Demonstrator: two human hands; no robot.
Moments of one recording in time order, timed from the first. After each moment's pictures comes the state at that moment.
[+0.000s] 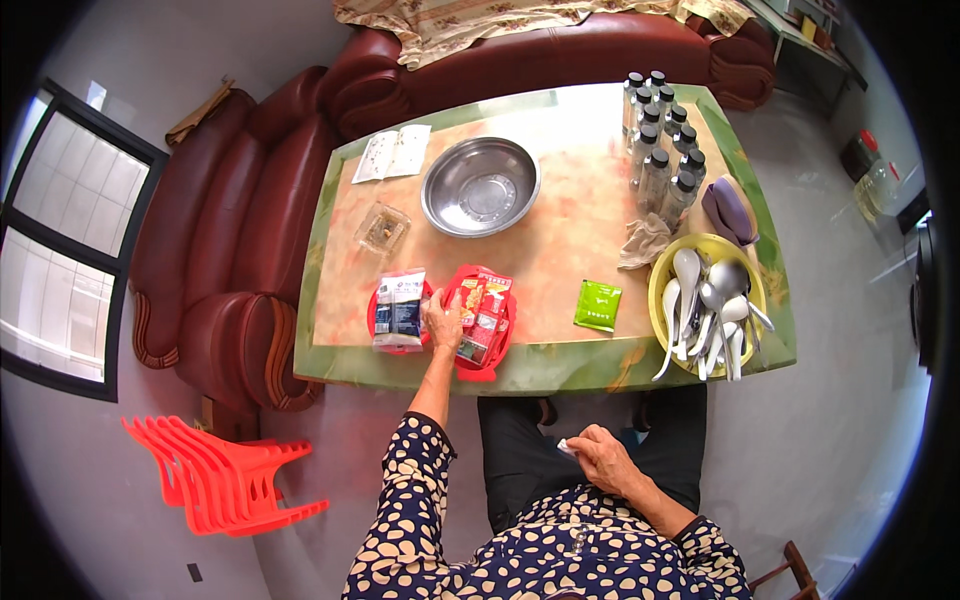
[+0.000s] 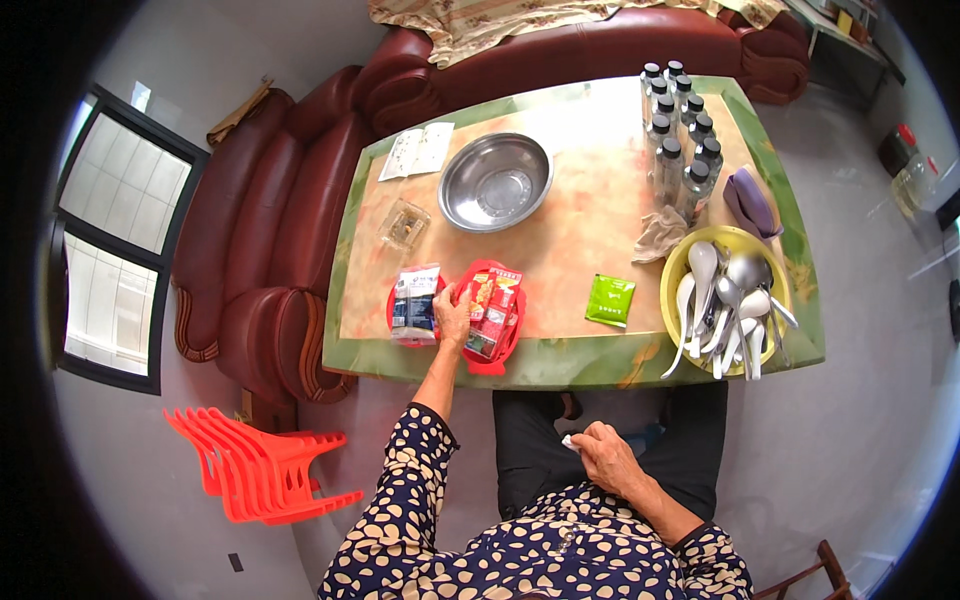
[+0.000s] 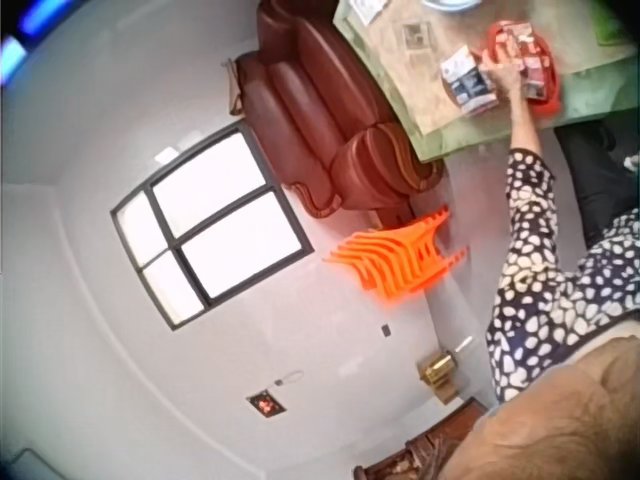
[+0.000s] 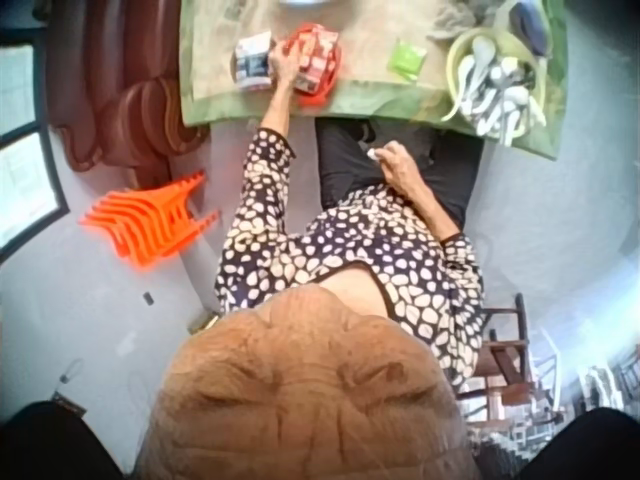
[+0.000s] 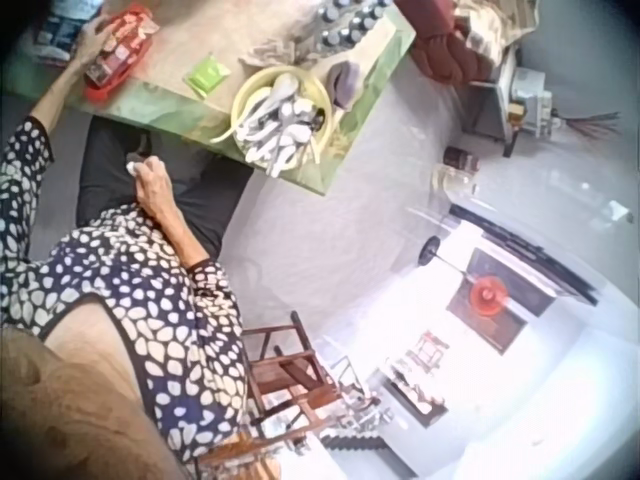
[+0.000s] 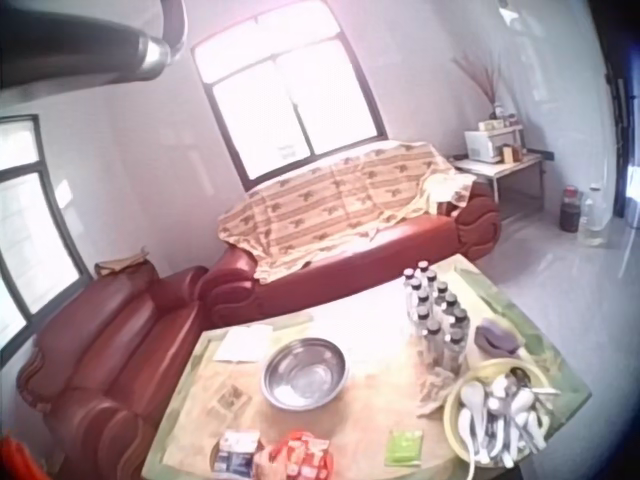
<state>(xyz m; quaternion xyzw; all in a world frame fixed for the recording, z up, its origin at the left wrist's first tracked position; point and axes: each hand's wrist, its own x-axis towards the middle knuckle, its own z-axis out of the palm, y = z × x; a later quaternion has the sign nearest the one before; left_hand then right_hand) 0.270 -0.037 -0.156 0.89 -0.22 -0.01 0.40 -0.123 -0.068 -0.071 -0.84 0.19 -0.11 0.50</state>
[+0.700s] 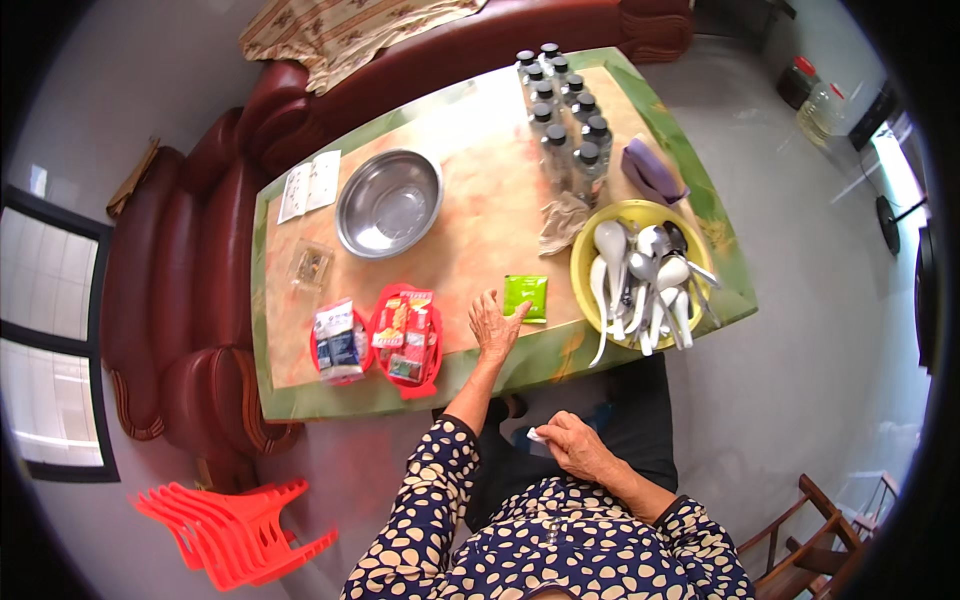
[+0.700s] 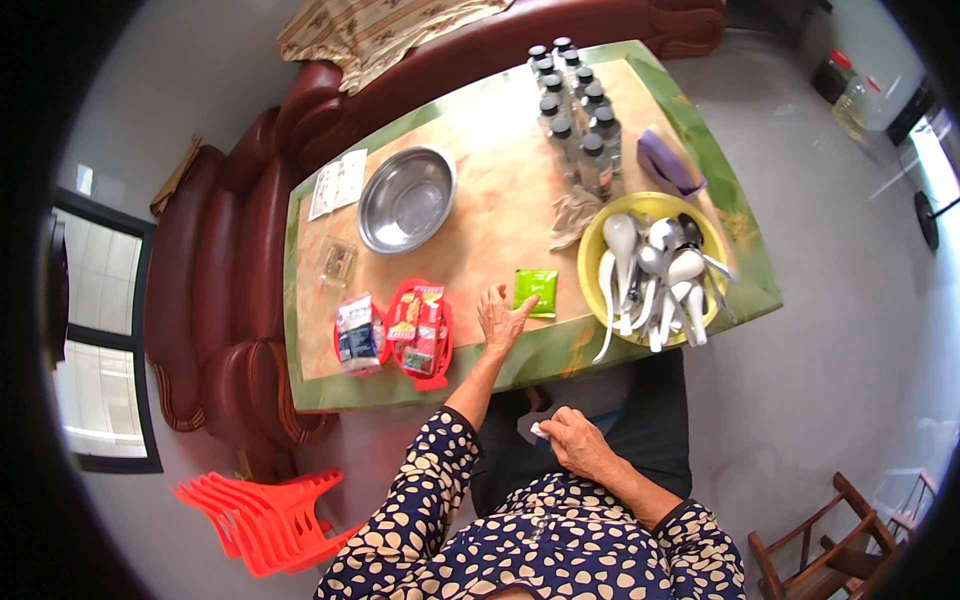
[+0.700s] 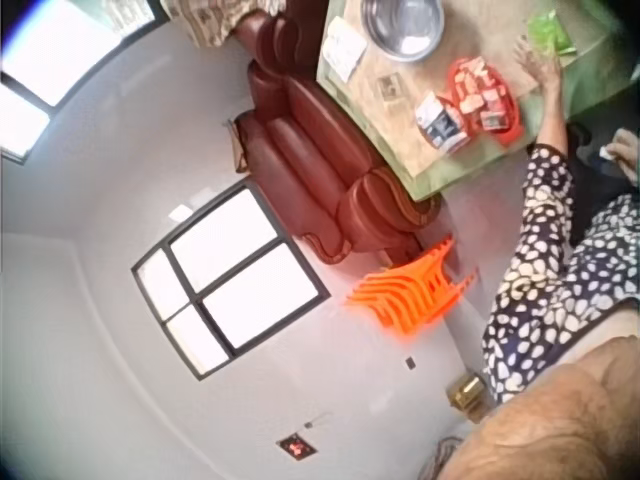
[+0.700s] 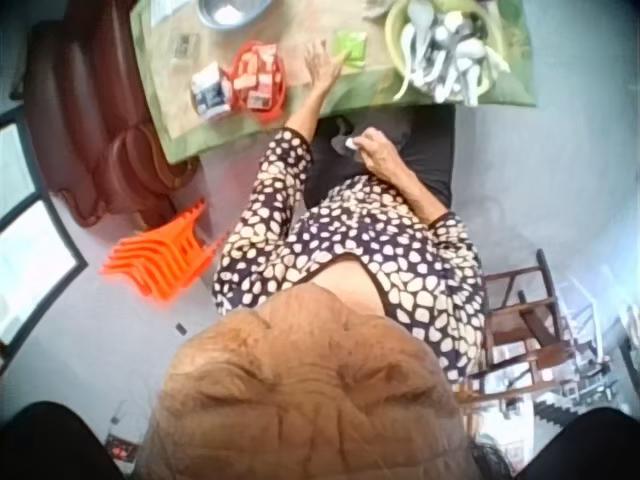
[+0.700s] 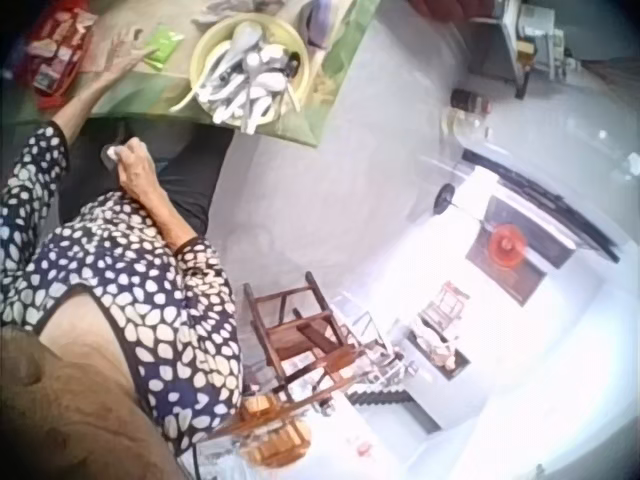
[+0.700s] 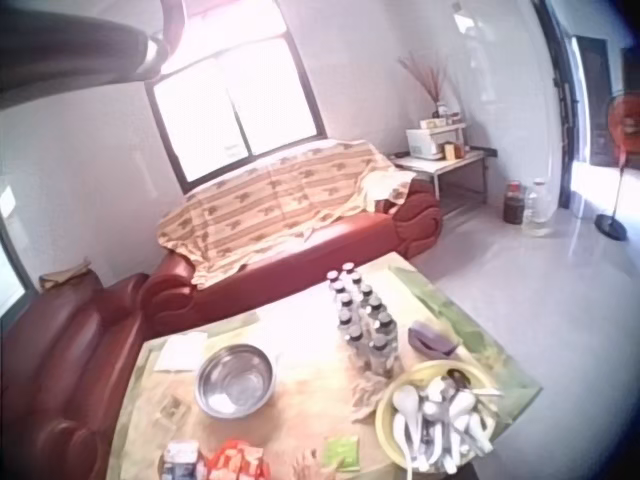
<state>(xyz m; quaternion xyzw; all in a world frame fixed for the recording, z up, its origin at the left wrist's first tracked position) 0.105 -0.154 -0.185 0.87 -0.38 -0.10 0.29 -0.144 -0.086 -0.072 -0.81 0.25 -0.12 0.52</state>
